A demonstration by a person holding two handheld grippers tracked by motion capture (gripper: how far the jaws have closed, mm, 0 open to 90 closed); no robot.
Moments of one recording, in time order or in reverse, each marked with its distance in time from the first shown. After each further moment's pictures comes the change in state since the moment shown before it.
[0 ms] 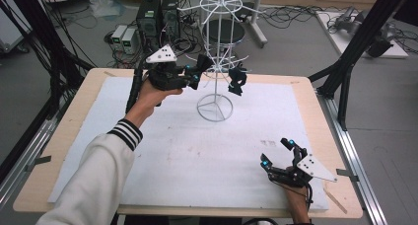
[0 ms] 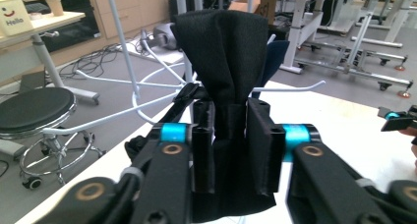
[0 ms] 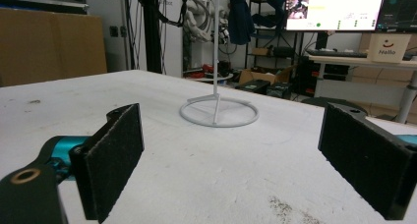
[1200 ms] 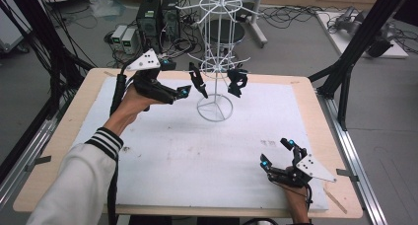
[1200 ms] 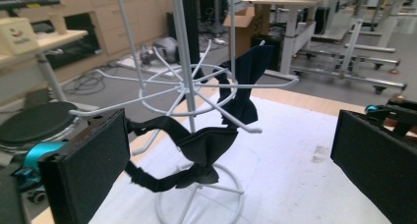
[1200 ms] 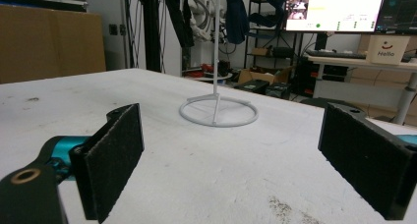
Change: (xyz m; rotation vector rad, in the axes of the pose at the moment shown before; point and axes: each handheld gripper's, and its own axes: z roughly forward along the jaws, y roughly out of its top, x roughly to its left) left arm -0.006 -0.011 -0.044 -0.080 0.020 0.048; right arm 0.002 0.000 0.000 0.005 -0.003 -0.005
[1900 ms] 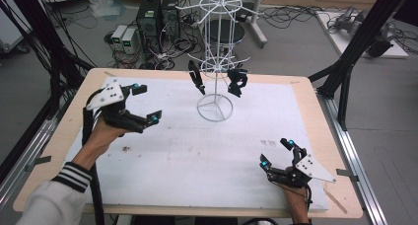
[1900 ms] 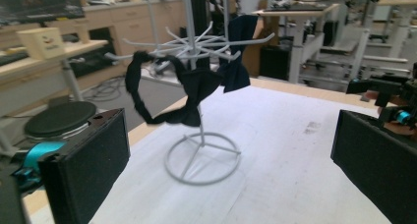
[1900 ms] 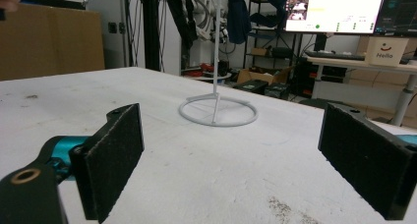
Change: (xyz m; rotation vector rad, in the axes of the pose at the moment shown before) left arm -0.022 -0.066 -0.086 -0.077 0.052 0.008; right arm 0.001 0.000 0.000 -0.001 -0.002 -0.018
